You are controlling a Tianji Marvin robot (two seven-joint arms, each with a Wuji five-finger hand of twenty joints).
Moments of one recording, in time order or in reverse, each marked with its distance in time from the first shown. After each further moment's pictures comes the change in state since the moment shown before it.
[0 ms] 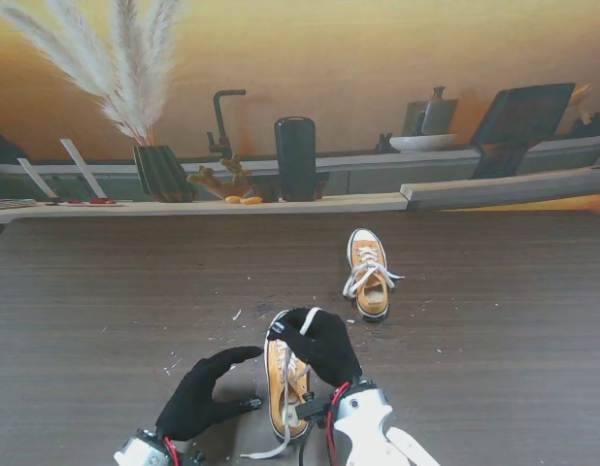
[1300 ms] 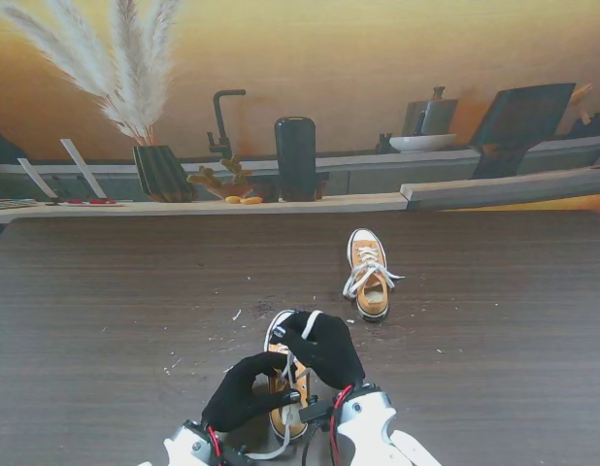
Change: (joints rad) left arm -0.183 -0.024 0.209 0.150 -0.170 -0.040 -0.004; right arm -0.017 0.010 0.012 -0.008 -0.036 0.001 0.004; left_hand 0.147 -0.086 0.135 -0.052 0.136 -0.123 0.743 0.471 0.141 -0.022 0.238 0.198 0.064 -0.014 0.194 0.082 0.046 0.000 0.198 0.035; right_hand 0.000 -0.002 0.000 0.000 0.000 0.000 0.000 -0.010 0.000 0.000 0.000 0.000 0.000 0.000 0.000 0.000 0.000 0.003 0.000 -0.010
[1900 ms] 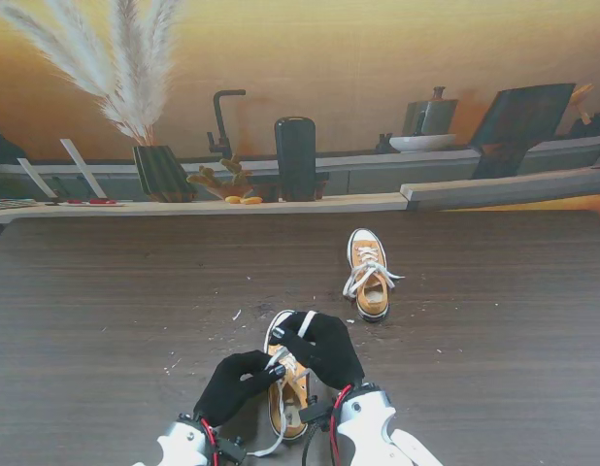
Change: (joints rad) left arm 0.046 -0.004 -0.032 -0.098 -0.189 0.191 -0.033; right arm 0.003 0.003 0.000 -0.001 0.001 0.008 0.016; left_hand -0.107 0.139 0.050 0.053 0.386 0.033 0.195 0.185 0.164 0.059 0.059 0.044 0.040 0.069 0.052 0.014 0.020 0.003 0.073 0.001; right_hand 0.000 0.000 0.000 0.000 0.000 0.000 0.001 0.000 0.000 0.000 0.000 0.000 0.000 0.000 0.000 0.000 0.000 0.000 0.000 0.000
